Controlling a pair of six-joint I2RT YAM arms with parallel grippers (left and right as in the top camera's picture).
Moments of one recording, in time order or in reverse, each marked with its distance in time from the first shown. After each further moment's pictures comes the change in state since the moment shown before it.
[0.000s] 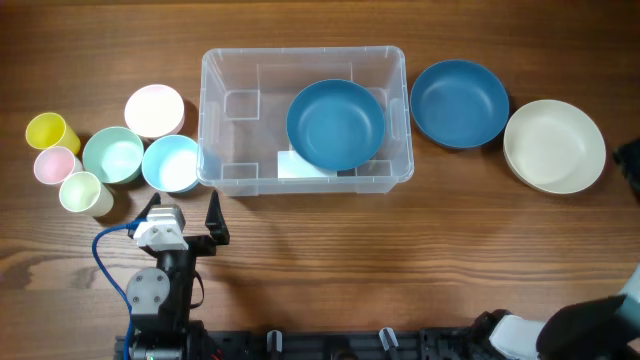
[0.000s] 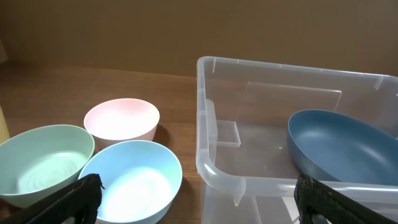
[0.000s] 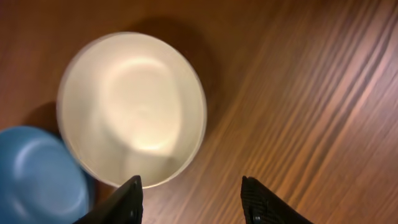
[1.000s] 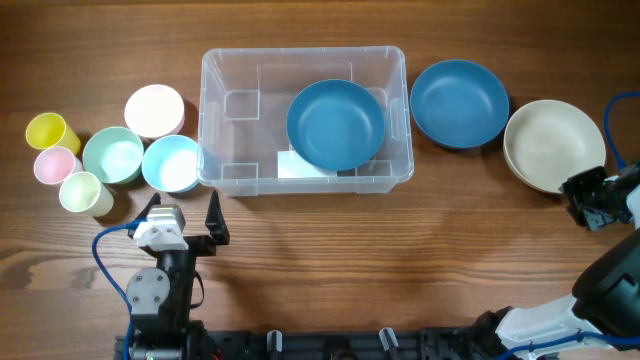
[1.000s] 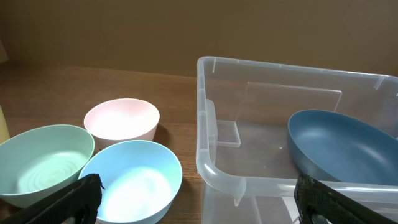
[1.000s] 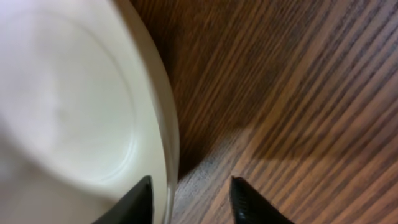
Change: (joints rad) left arm 0.000 0.000 0.000 0.000 0.000 0.000; right arm -0.047 0.266 -0.354 0.451 -0.205 0.001
